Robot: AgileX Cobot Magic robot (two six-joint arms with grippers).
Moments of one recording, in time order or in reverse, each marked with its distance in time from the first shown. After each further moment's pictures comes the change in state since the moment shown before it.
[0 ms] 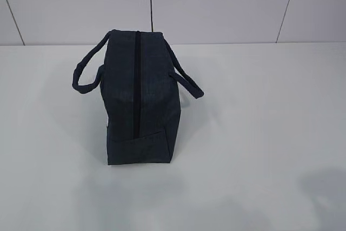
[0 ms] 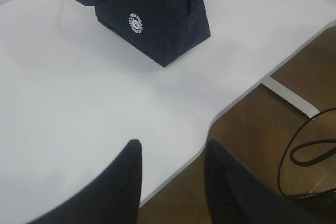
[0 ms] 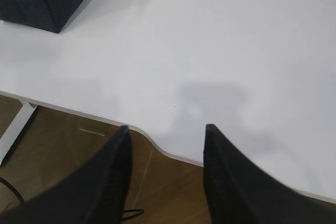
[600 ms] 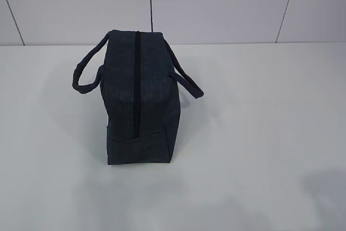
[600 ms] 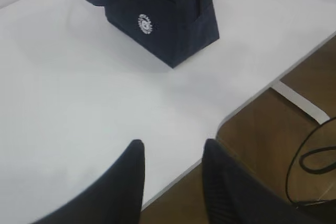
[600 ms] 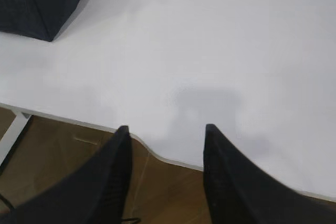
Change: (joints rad) left arm 0.019 0.000 0.005 0.005 -0.015 0.000; right arm -0.022 -0.012 0.000 0.000 -0.005 0.005
